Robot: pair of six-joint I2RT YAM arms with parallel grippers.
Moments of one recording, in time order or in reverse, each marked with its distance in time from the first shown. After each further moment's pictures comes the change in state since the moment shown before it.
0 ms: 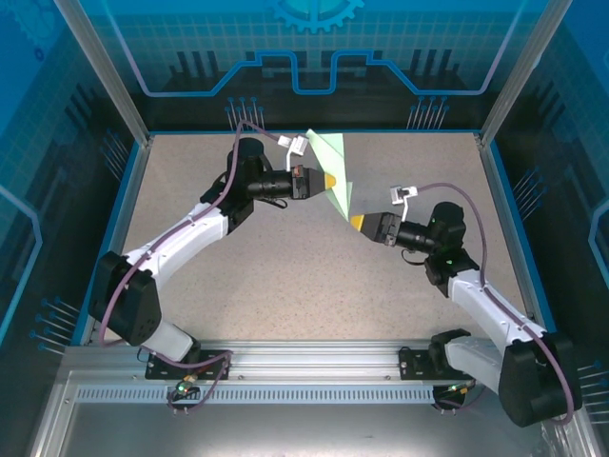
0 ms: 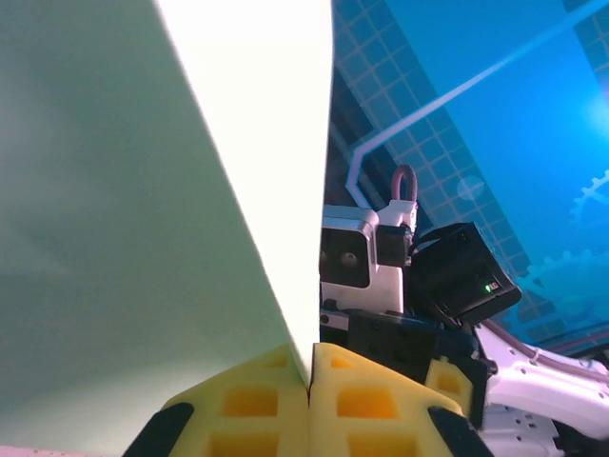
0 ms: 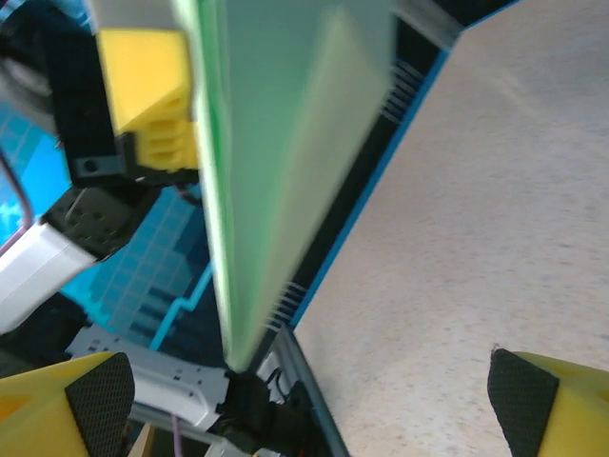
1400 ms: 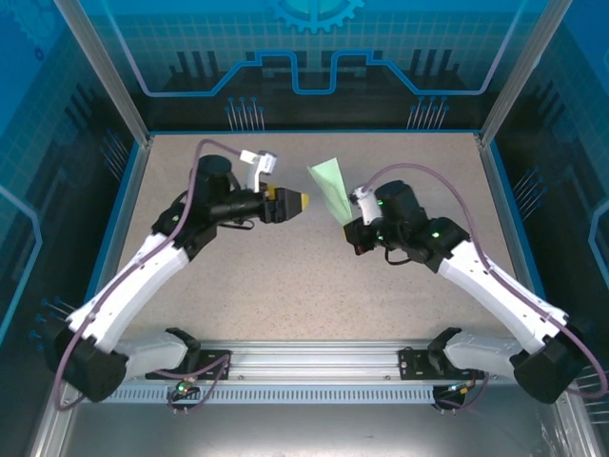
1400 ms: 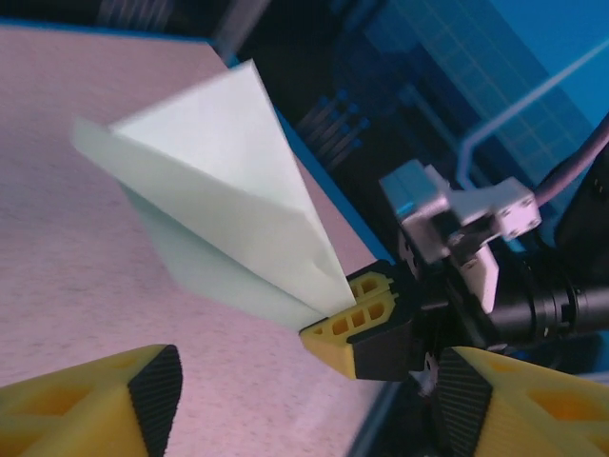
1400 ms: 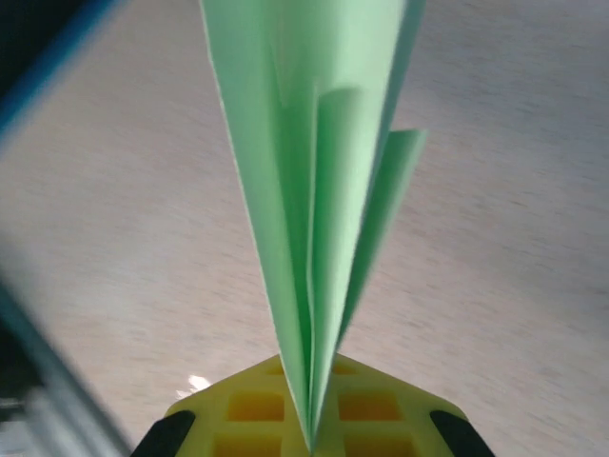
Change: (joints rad) left arm 0.018 -0.403 -0.099 -0.490 -0.332 0.302; right arm 0.399 0.117 0.549 -1.183 0.911 -0.734
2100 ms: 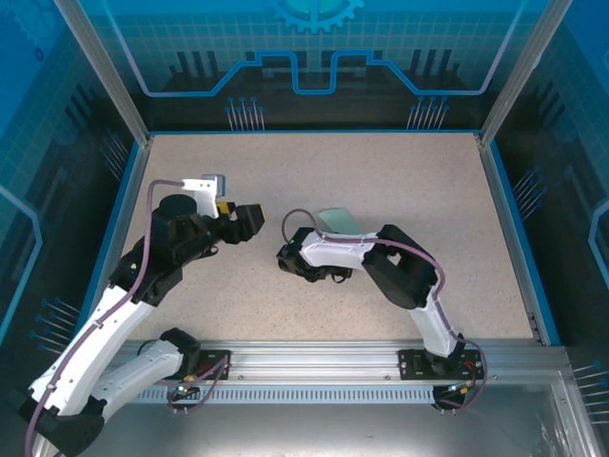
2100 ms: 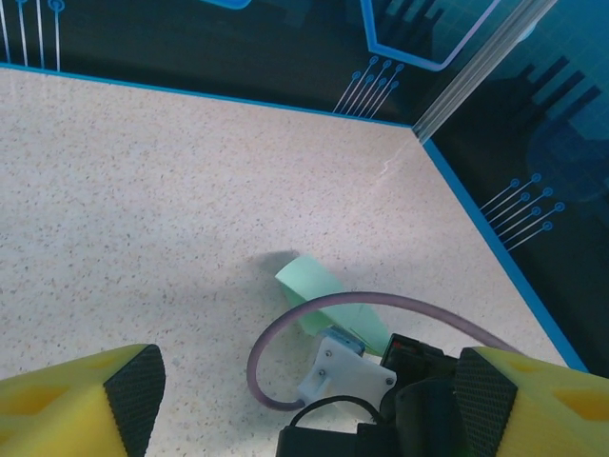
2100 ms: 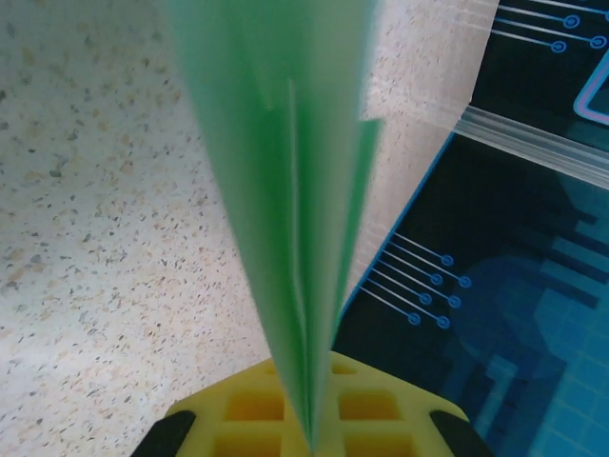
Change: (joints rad) left arm 0.000 -0.301 -0.145 -0.187 -0.463 0.018; right arm 0.327 0.951 0.360 -0.712 1.036 0.083
